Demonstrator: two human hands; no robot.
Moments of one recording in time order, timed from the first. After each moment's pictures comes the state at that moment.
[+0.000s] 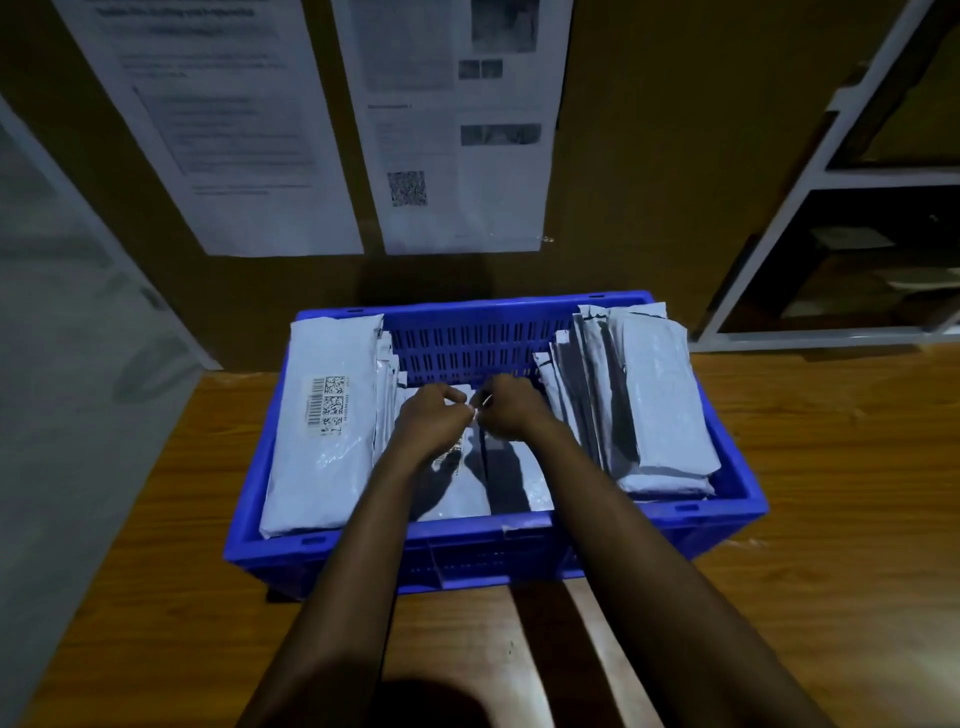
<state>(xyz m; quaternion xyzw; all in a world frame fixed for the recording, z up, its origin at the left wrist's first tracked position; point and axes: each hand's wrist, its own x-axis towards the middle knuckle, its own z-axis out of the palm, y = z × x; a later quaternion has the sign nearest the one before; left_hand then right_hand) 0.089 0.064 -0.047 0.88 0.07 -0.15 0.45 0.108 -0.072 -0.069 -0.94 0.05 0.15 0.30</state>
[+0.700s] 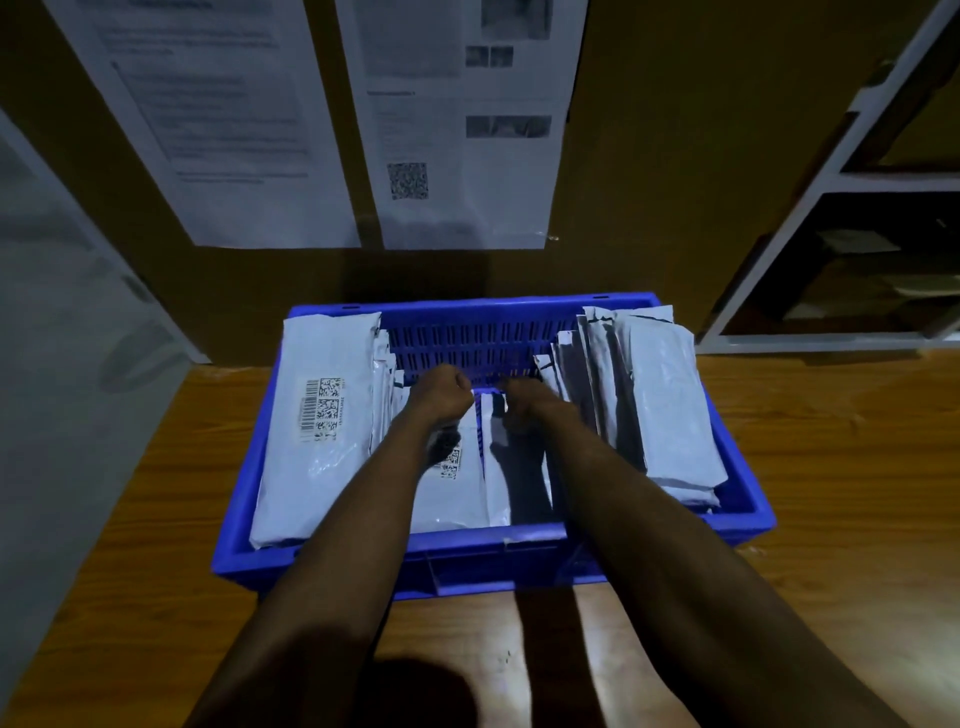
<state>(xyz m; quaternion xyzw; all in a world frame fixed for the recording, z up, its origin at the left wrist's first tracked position) 0.143 0.047 -0.066 0.92 -0.01 -0.16 0.36 0.147 -0.100 -0.095 -0.96 0.02 0.23 0.14</state>
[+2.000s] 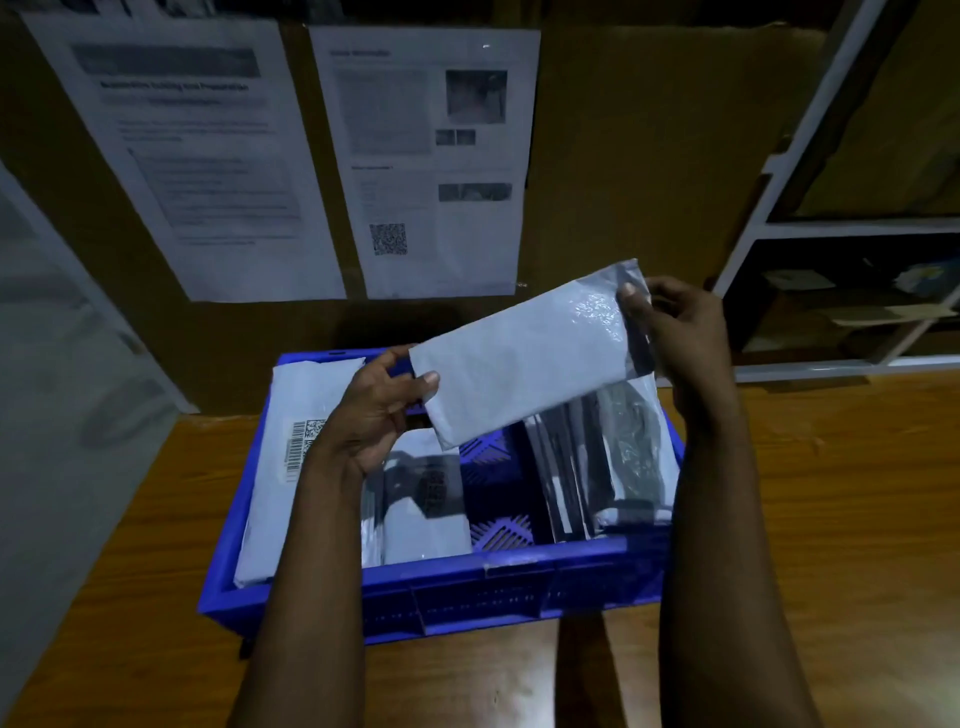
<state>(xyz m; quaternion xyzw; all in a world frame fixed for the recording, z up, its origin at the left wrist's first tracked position) 0.107 0.090 0.008 0.57 -0.04 -0.17 0.80 0.056 -0.209 0.073 -0.78 0.09 -0.25 0.56</state>
